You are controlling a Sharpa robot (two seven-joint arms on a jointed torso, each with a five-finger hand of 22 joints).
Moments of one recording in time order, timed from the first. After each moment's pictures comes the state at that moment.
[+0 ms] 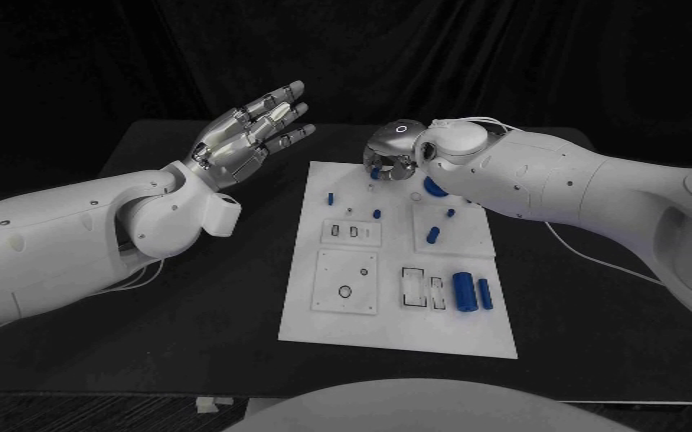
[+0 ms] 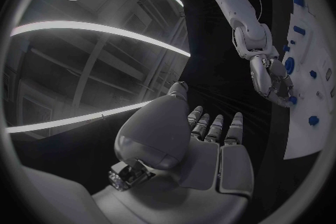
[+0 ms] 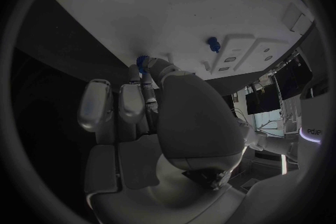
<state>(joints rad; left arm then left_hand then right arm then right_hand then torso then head) 1.30 -0.87 -0.21 1.50 -0.03 0.20 0.62 1.50 0.26 -0.19 0.25 0.58 0.20 0.08 0.02 0.03 0.02 0.05 0.01 0.00 0.00 0.13 0.00 0.00 0.16 0.02 0.26 0.01 0.01 1.27 -0.38 -0.21 0.86 -1.74 -0.21 0.17 1.46 -0.14 0.36 0.10 0.43 0.94 0.08 0.21 0.38 0.99 0.04 0.40 0.24 1.39 -0.06 1.31 0.92 0.11 1.35 0.05 1.32 1.21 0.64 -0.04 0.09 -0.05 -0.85</state>
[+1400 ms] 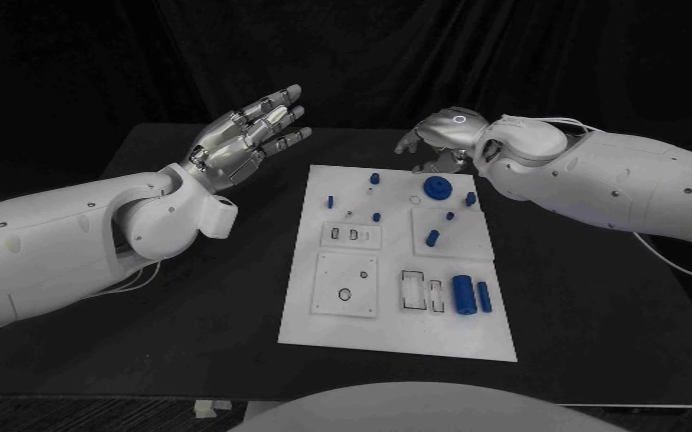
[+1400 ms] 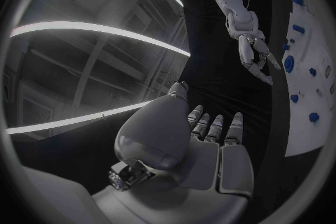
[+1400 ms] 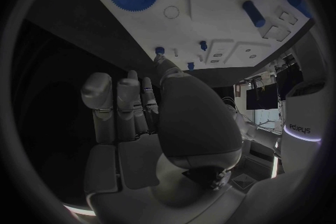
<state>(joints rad) 1.30 -0.89 -0.21 1.50 -0.03 0.20 0.62 1.50 0.26 -0.18 0.24 0.58 0.21 0.09 0.03 0.03 0.02 0.06 0.01 0.00 0.00 0.13 0.00 0.00 0.16 0.02 0.26 0.01 0.01 1.32 -0.70 -0.21 1.16 -1.74 -0.36 0.15 1.42 -0.11 0.16 0.21 0.13 0.75 0.02 0.13 0.20 0.81 0.07 0.40 0.32 1.31 -0.02 1.22 0.77 0.13 1.28 0.09 1.18 1.15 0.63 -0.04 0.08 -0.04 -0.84</state>
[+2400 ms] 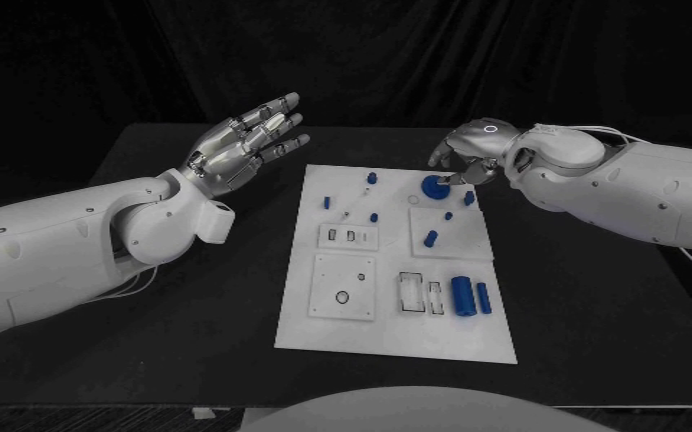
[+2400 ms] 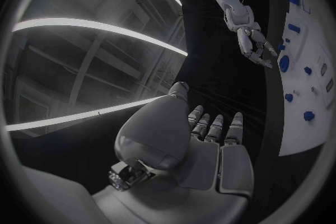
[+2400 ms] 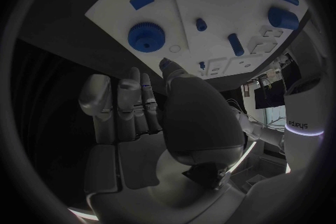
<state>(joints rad) 1.29 -0.89 -0.21 1.49 -0.03 0.22 0.61 1.51 0.27 -0.18 0.24 0.59 0.21 0.09 0.03 0.03 0.02 0.06 0.01 0.00 0.00 0.13 0.00 0.00 0.16 0.02 0.26 0.01 0.01 1.31 -0.82 -0.21 1.23 -1.74 -0.29 0.12 1.34 -0.11 0.15 0.23 0.28 0.85 0.07 0.10 0.20 0.84 0.06 0.58 0.46 1.30 -0.03 1.21 0.77 0.12 1.29 0.08 1.18 1.22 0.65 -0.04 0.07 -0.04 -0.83</state>
